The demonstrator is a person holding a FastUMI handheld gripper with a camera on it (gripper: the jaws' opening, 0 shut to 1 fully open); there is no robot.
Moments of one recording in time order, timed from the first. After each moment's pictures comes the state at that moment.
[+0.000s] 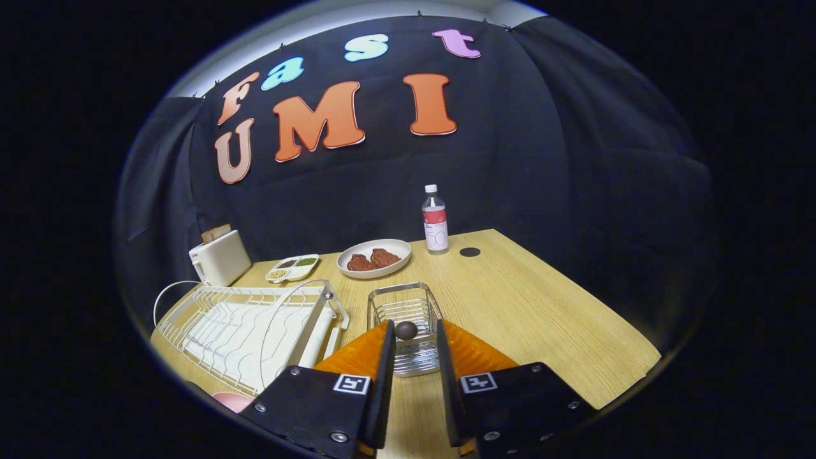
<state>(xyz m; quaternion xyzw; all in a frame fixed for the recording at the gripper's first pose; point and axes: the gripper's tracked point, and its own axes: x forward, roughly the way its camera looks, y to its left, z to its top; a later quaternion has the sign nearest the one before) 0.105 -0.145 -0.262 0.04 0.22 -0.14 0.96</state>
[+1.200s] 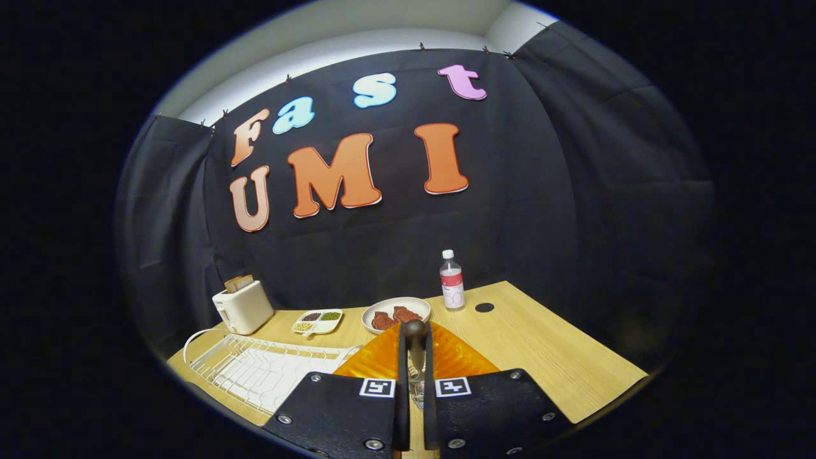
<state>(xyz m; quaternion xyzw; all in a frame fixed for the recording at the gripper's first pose) 0.119 -0.117 -0.149 0.05 0.12 -0.12 0.99</state>
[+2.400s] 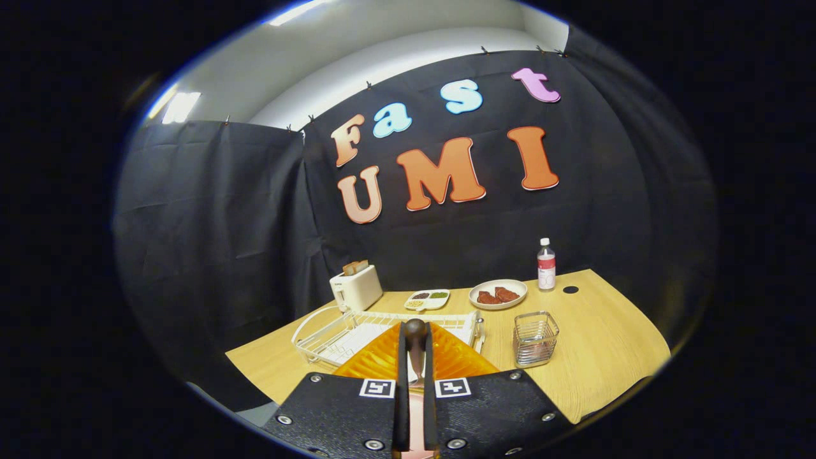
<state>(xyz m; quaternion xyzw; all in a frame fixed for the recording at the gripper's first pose) 0.003 0.037 -0.135 0.07 0.15 0.10 0.98</state>
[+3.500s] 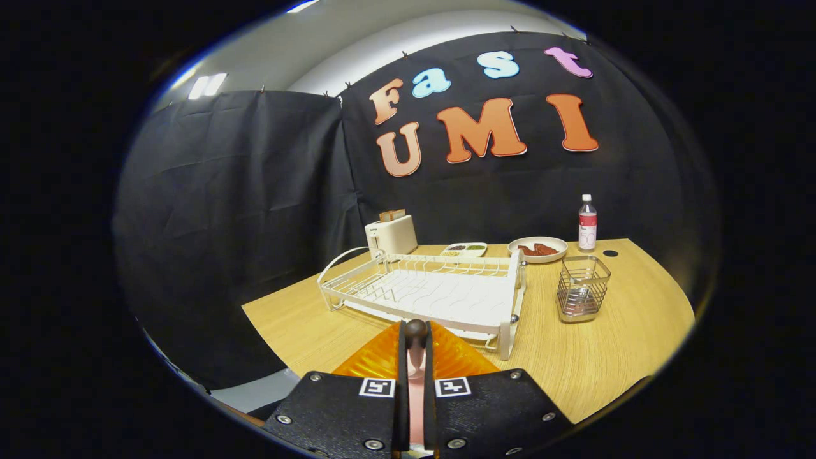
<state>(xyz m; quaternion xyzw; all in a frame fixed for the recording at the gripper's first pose) -0.046 0.074 -0.228 0.06 0.20 0.18 0.96</state>
